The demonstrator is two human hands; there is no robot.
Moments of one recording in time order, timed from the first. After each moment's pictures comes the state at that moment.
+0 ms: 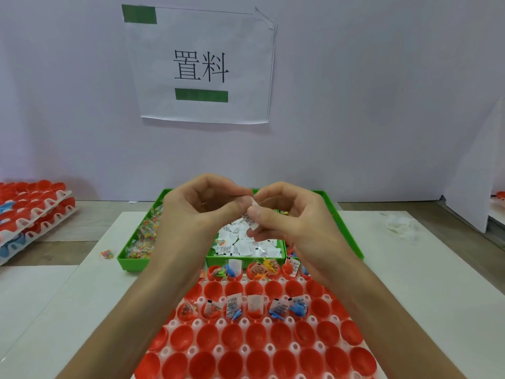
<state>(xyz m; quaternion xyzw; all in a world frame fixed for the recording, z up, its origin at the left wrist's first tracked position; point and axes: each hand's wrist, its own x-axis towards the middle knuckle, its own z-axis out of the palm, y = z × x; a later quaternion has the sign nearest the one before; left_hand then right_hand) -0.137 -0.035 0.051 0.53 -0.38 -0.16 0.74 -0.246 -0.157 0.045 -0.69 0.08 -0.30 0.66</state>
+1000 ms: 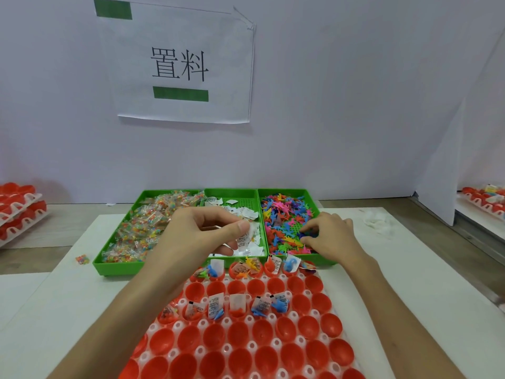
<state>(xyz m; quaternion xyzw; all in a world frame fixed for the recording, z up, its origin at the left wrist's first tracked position) -0.138 -0.043 0.037 0.64 -0.39 -0.26 0.61 -0.264 -0.311 -0.057 -0.90 0.41 -0.16 0.05</state>
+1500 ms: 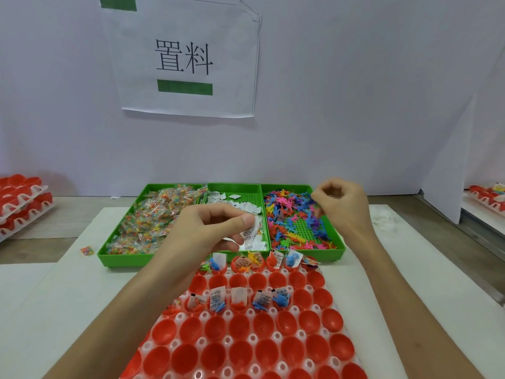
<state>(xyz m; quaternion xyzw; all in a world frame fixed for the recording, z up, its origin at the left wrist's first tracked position) -0.141 -0.046 0.035 0.60 -0.36 -0.32 0.63 -0.273 -0.271 0.005 -0.76 0.30 -0.45 0.37</state>
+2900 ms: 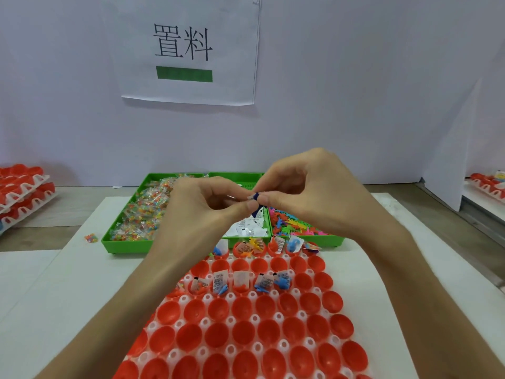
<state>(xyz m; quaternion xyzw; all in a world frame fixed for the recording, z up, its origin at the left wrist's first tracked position) -0.153 -0.039 0.043 0.65 -0.45 -0.10 0.60 -0.282 -0.175 0.080 -0.91 0.10 -0.26 0.30</state>
